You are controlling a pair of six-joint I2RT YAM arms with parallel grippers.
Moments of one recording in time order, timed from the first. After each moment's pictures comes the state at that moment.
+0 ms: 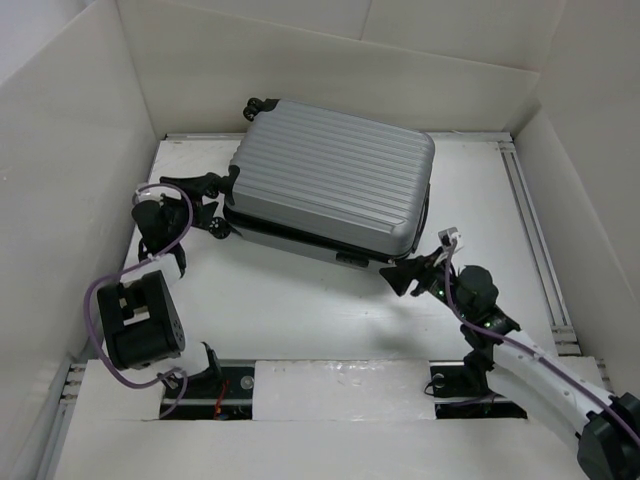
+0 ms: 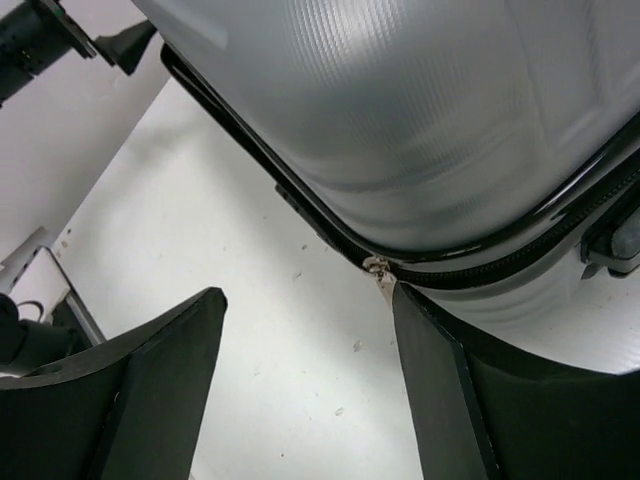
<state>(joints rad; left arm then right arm) 0.31 1.43 0.60 0.66 0.53 -1.36 0.52 0.66 0.19 0.36 -0.23 0.53</state>
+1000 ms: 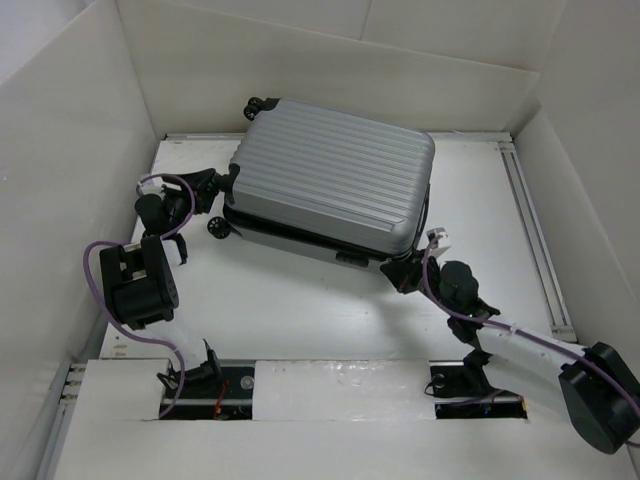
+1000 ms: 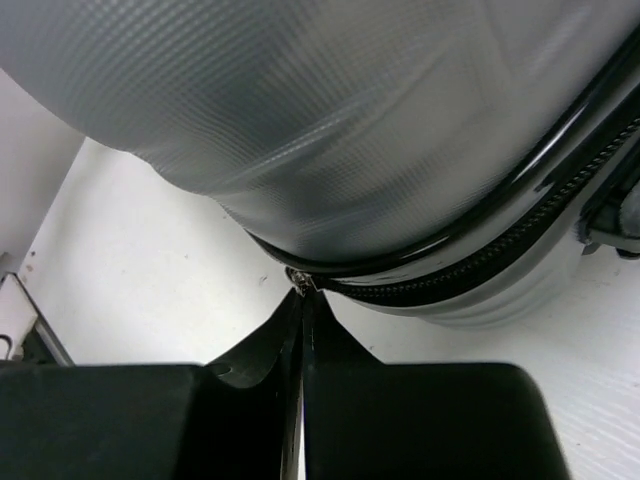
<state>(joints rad) 0.30 1.72 0.71 0.95 0.60 -1.50 0.56 0.95 0.18 0.58 -0.12 0.59</state>
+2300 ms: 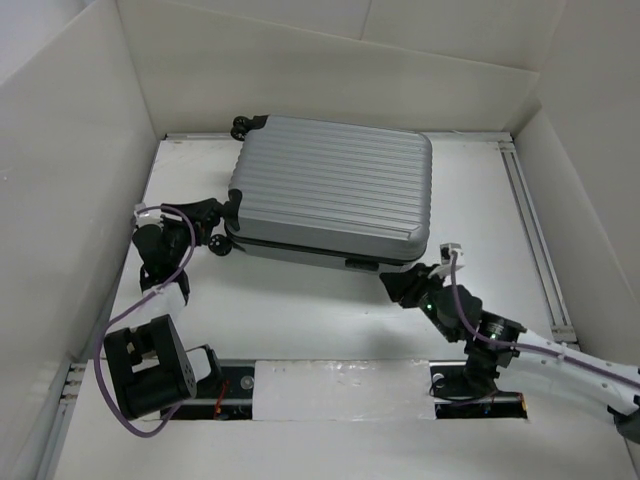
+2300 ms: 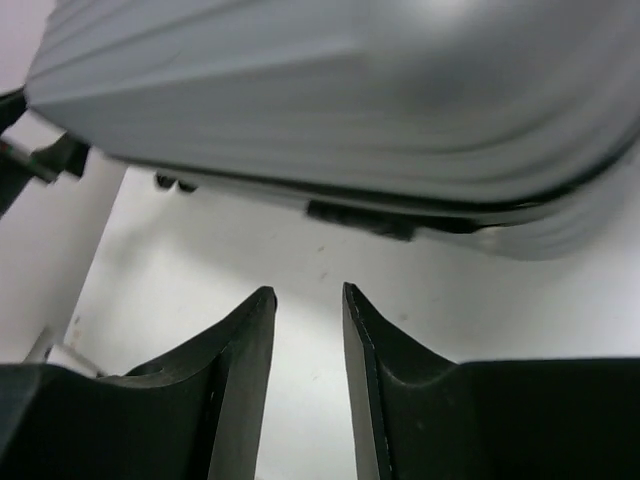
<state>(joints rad) 0.32 1.18 0.41 0.61 0.51 -1.33 1.07 0.63 0.35 0.04 0.54 0.79</state>
